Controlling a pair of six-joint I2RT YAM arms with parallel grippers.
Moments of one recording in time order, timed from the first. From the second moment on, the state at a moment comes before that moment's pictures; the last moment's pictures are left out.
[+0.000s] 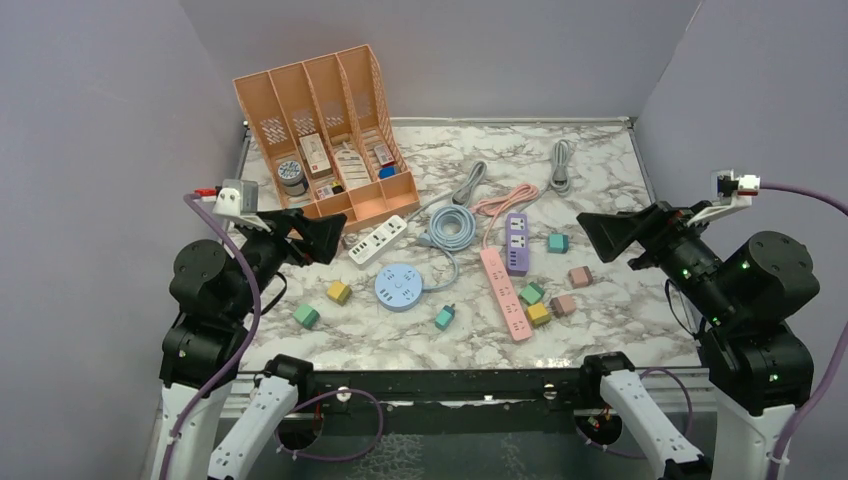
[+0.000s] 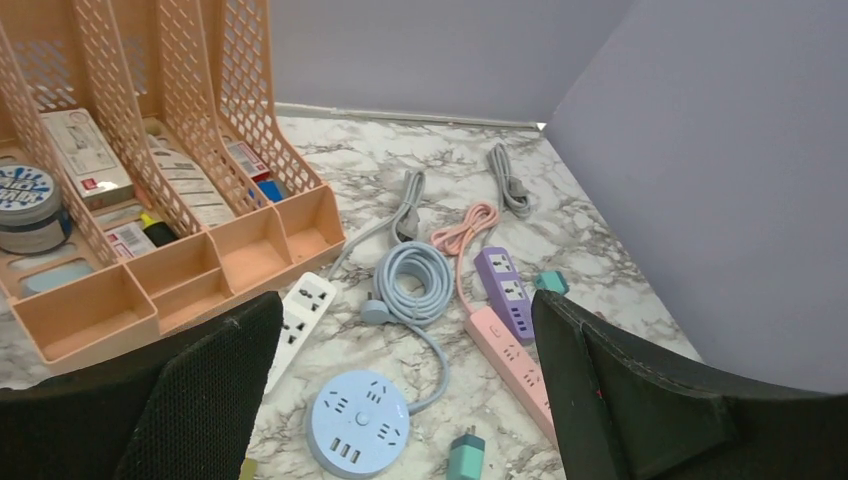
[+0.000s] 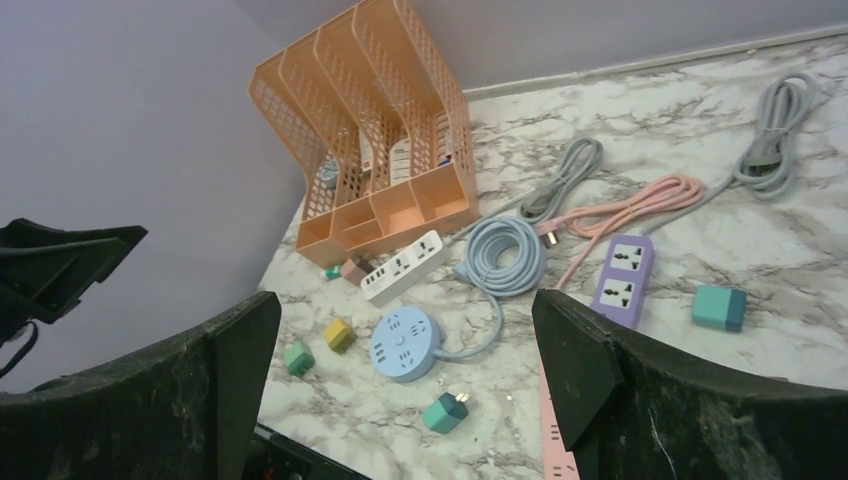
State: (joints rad) left arm -0.27 0.55 1.08 -0.56 0.16 -0.41; right arm 0.12 0.66 1.45 -0.87 -0.28 0.46
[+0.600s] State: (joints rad) left arm -0.29 0.59 0.81 -0.45 0.37 -0.58; right arm 0.10 0.63 1.17 -0.74 -0.45 0.56
